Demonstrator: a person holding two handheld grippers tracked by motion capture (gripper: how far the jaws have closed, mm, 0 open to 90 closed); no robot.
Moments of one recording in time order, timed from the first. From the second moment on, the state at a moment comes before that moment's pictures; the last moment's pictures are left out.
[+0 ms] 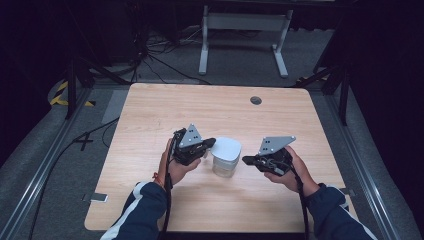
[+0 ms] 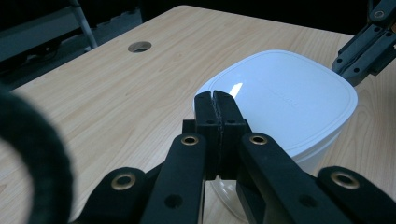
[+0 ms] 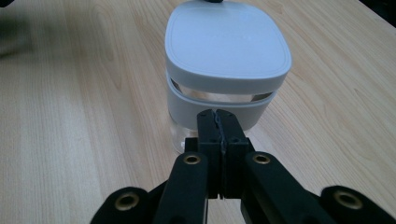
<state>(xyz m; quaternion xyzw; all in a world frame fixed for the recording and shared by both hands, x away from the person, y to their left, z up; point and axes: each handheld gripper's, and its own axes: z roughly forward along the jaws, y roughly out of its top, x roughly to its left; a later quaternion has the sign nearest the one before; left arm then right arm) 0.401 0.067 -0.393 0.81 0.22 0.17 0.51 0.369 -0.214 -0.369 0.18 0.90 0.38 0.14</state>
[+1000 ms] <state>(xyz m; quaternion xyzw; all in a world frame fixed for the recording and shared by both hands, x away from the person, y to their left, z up) 0.401 0.069 -0.394 0.81 0.23 0.16 0.51 0.376 -0.202 -0.366 0.19 0.90 0.36 0.14</state>
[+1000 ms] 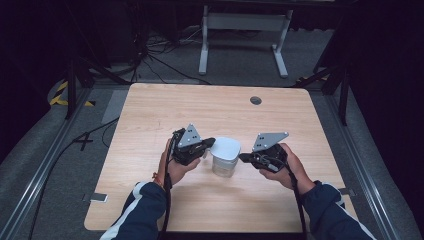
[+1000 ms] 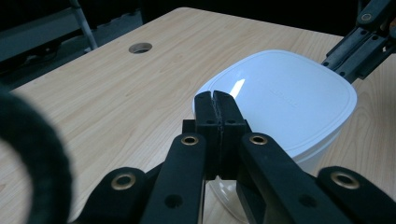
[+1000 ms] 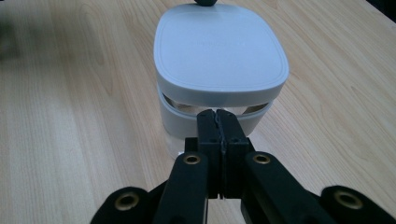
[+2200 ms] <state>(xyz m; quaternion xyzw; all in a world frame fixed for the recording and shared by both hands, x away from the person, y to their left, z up) 0.400 0.077 -0.400 0.82 0.23 0.19 0.49 0.380 -0.167 -0.344 0.16 0.88 0.42 0.18</state>
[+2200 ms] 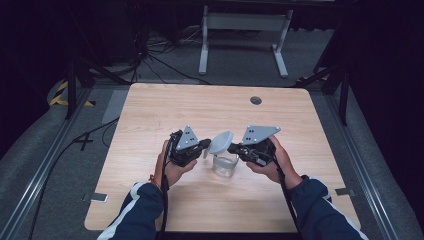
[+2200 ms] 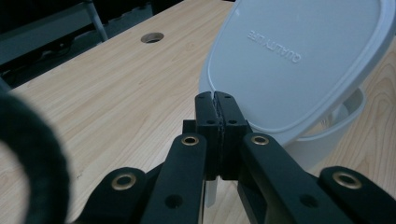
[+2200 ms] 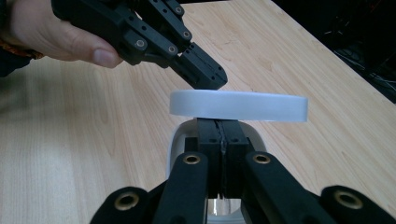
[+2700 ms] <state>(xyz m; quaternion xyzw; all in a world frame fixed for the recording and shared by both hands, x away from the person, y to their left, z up) 0.396 0.084 -0.403 0.82 0.23 0.19 0.49 0.388 -0.147 -0.340 0.16 0.87 0.42 0.19</state>
